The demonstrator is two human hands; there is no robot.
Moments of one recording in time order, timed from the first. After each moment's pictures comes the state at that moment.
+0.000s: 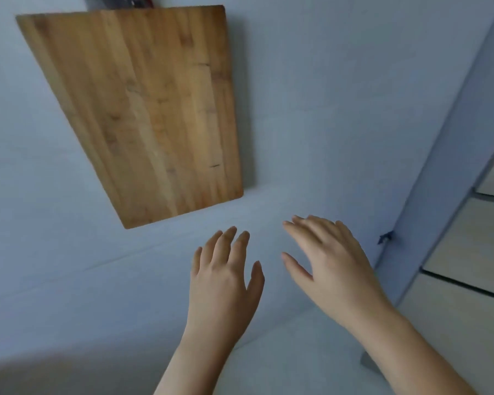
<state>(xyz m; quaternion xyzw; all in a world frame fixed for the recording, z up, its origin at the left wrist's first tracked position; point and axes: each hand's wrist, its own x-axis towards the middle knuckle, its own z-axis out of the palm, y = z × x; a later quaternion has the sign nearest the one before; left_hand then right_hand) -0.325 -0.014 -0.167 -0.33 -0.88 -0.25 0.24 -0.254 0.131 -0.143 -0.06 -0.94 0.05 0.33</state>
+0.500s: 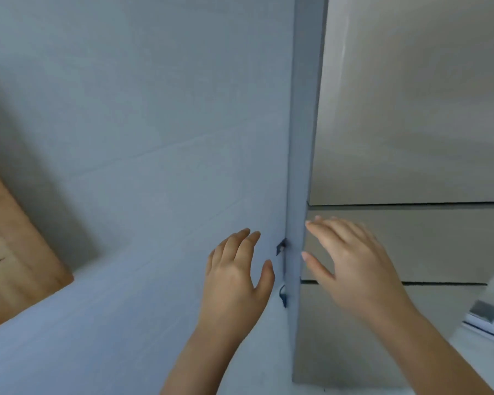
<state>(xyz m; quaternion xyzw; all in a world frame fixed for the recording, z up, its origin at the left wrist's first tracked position) -0.278 0.244 -0.151 -0.54 -0.74 -0.39 0.11 -0.137 0.347 -0.131 -0.28 -0.87 -0.09 0.40</state>
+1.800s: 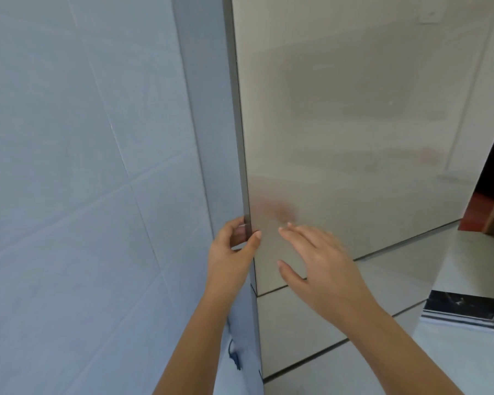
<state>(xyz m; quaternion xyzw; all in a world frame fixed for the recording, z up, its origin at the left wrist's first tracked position) -0.340 0.542 -0.115 -0.53 -0.50 -0.63 -0.27 -0.191 0.539 -0.116 -0.43 -0.81 -0.08 0.38</state>
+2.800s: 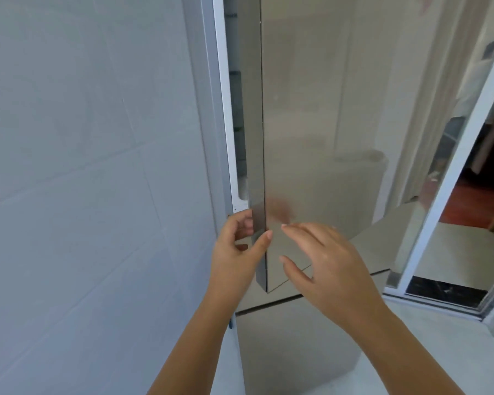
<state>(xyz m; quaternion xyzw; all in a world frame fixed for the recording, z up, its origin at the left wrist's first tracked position) -0.231 0.418 -0.127 -0.51 -0.52 -0.64 -0.24 -0.085 0.431 -0.121 -0.38 -0.83 -0.08 0.41</state>
